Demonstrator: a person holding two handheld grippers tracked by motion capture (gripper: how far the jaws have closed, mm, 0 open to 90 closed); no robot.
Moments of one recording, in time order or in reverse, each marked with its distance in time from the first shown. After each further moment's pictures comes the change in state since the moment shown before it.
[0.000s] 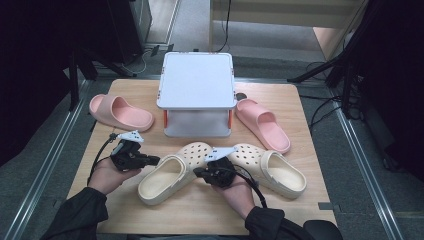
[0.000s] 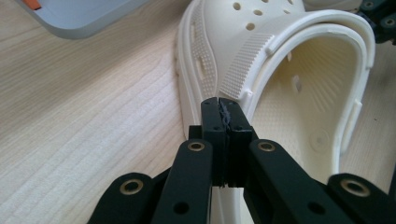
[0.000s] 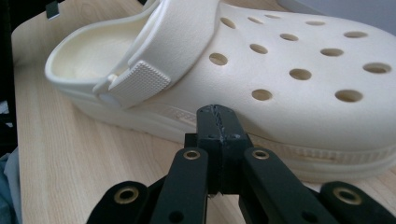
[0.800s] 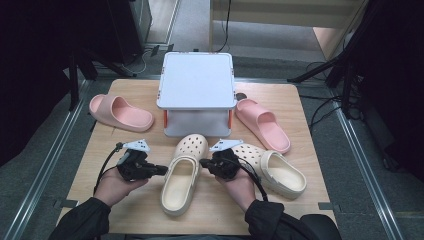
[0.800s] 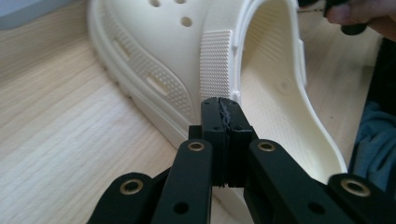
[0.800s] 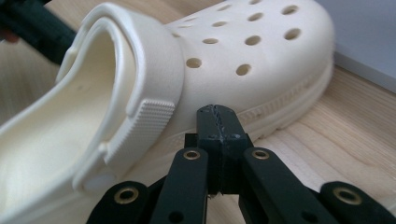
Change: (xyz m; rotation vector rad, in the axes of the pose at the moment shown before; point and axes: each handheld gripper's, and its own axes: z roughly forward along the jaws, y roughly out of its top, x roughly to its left) left arm -0.034 -0.006 0.012 -0.014 -0.074 -0.003; right arm -0.022 0.007 -0.003 -0.016 -0.100 0.087
